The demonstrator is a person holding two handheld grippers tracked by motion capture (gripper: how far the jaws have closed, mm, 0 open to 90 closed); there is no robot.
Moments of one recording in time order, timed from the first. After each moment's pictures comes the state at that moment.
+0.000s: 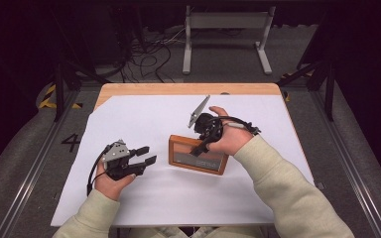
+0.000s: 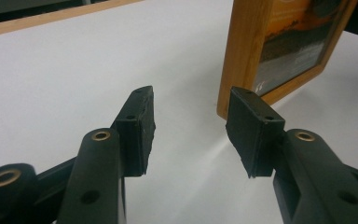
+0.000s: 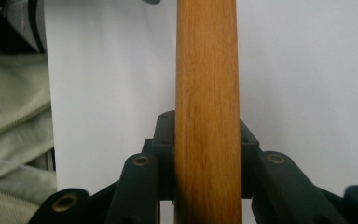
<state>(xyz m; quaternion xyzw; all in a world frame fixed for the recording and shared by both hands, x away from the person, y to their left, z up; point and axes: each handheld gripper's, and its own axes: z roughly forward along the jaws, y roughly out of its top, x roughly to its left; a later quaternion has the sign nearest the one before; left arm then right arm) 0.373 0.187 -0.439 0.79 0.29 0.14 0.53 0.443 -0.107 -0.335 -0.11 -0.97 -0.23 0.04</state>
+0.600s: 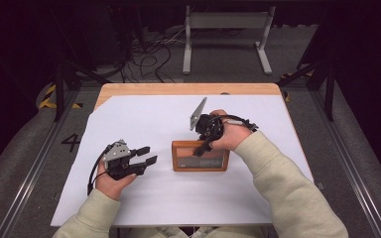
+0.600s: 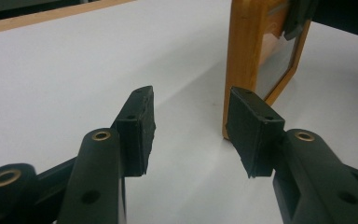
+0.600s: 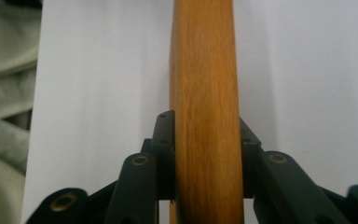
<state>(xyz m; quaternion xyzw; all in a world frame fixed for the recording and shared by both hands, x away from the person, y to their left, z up) 0.374 0.185 -0.440 0.79 0.29 0.13 0.53 0.468 -0.112 -0.358 -0.04 -0.97 -0.22 0.06</state>
